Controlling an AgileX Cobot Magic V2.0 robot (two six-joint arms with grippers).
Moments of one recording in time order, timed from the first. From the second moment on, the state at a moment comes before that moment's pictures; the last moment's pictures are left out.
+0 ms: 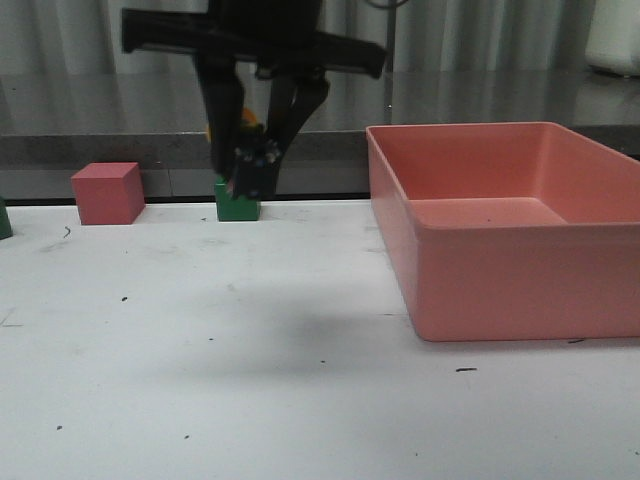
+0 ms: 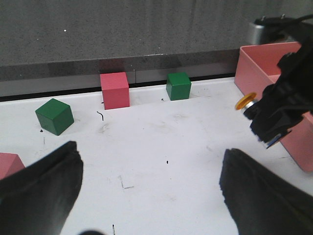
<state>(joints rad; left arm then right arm) -0.21 0.46 -0.69 -0.03 0.66 -0.01 0.73 2.05 -1.95 0.04 1.20 0.43</state>
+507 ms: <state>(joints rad) -0.21 0.46 -0.69 -0.03 0.66 -0.01 0.78 2.26 -1.95 0.05 1.04 0.68</state>
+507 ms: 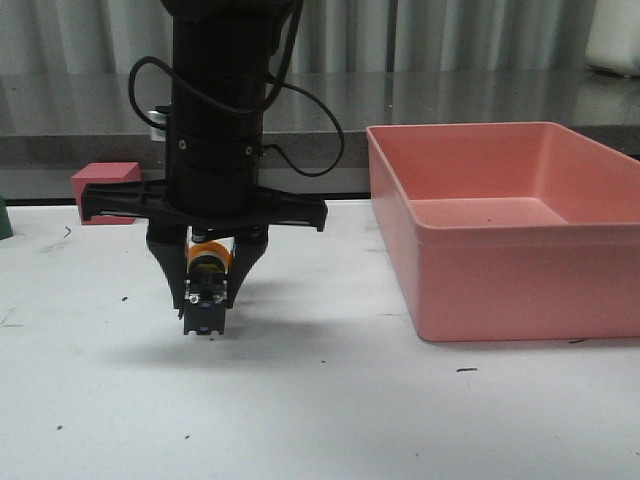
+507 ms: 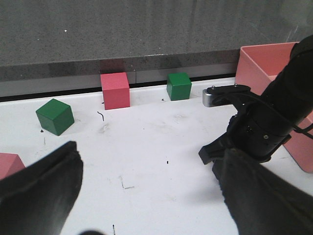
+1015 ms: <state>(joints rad) -0.21 0.46 -0.69 -0.03 0.66 -0.01 0.78 2.31 -1.95 0.12 0.99 0.71</state>
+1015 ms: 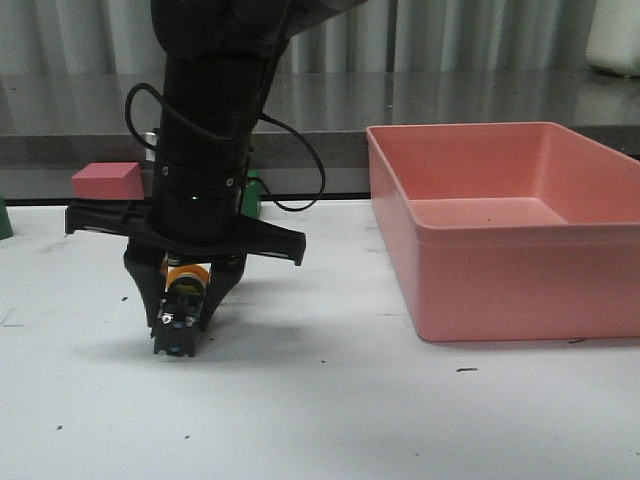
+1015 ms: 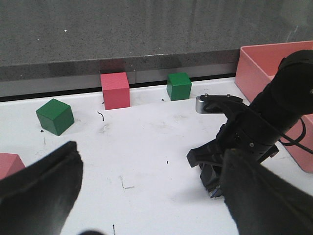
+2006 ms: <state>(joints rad) -0.21 0.46 -0.69 -0.03 0.66 -0.01 0.78 1.77 -1.85 -0.07 1.22 0.13</state>
